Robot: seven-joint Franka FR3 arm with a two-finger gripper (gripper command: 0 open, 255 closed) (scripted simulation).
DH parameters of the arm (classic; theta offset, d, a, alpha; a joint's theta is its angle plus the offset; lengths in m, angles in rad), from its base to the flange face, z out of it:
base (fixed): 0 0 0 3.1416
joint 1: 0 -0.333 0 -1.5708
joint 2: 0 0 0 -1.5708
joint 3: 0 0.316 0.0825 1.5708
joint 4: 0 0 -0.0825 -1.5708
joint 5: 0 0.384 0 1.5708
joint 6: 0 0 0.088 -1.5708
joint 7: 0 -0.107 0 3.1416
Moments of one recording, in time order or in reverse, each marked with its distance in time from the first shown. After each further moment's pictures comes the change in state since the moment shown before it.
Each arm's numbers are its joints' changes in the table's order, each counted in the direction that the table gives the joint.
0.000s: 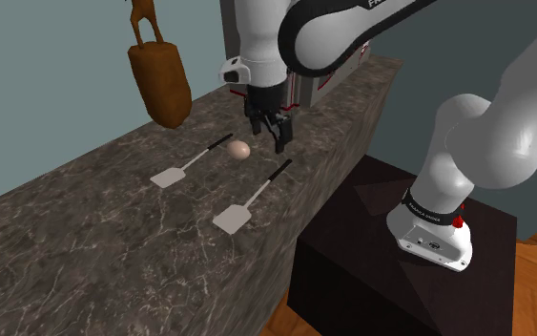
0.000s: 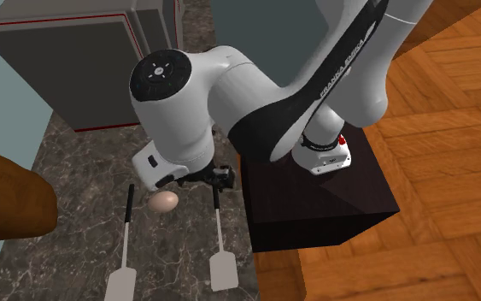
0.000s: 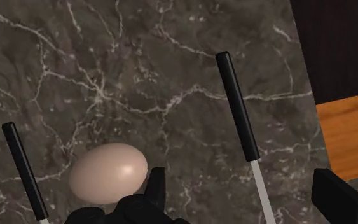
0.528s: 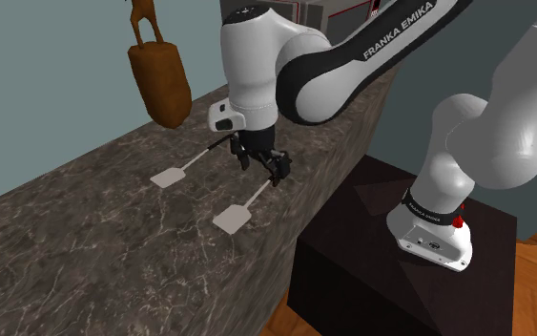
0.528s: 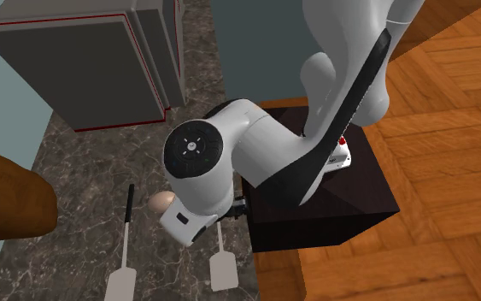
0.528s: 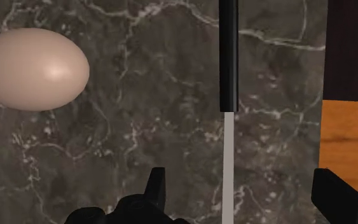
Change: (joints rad) arm -0.086 -0.111 0.061 -0.028 0.003 0.128 0.133
